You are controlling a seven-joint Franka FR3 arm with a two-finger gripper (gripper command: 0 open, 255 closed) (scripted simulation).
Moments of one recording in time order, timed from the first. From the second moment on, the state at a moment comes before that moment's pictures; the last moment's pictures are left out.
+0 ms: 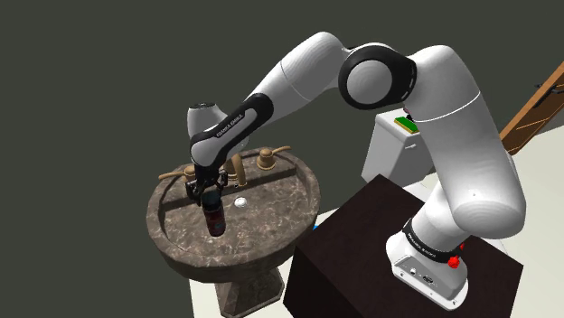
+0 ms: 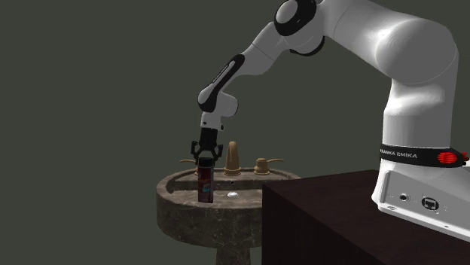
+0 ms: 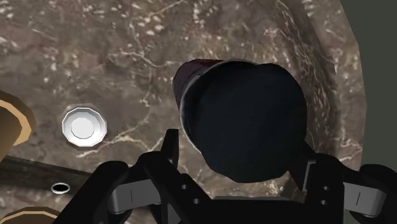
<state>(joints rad) 0.30 0.81 0.25 -1.63 0.04 2.39 0.43</state>
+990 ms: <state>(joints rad) 0.29 0.72 0.26 -1.65 0.05 2.32 0.44</state>
